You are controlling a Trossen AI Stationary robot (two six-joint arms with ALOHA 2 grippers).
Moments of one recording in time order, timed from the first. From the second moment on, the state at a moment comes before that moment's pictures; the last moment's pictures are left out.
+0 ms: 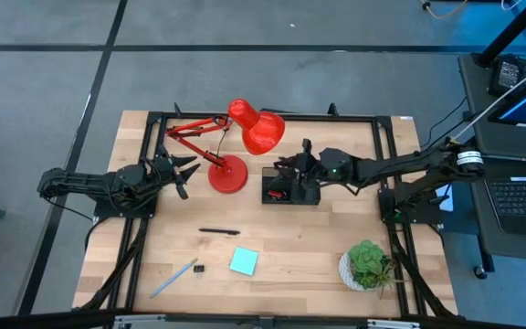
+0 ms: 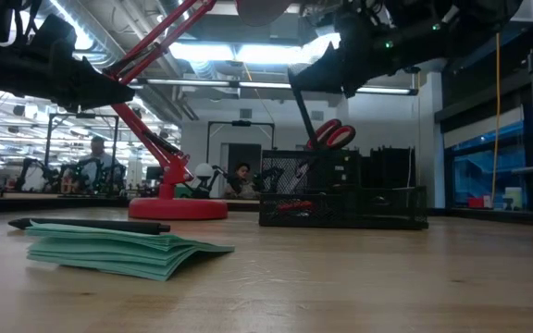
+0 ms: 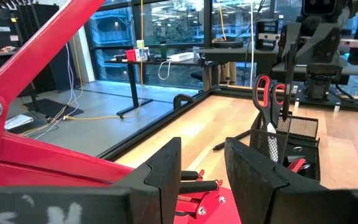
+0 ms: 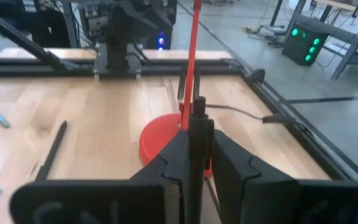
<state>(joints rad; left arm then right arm) -0.03 0.07 0.02 0.05 -0.58 0.01 -0.08 1.41 0.70 0.48 0.15 -0.06</state>
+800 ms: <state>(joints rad) -0.03 0.07 0.02 0.05 -0.58 0.01 -0.08 1.66 0.70 0.57 0.16 -0.07</state>
